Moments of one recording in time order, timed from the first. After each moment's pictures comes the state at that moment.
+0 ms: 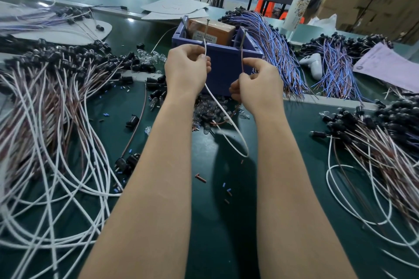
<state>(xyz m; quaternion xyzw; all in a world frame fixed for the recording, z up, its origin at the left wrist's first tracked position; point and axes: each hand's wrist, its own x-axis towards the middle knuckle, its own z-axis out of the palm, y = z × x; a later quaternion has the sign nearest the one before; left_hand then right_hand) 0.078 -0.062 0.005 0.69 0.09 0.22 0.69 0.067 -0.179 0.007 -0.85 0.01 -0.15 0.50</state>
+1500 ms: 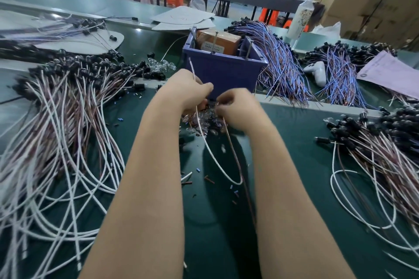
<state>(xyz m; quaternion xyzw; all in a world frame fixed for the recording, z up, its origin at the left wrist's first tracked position) 0.047 -0.031 0.016 0.86 0.07 0.00 0.50 0.054 -0.158 0.000 -0.94 -0.06 0.01 0.34</state>
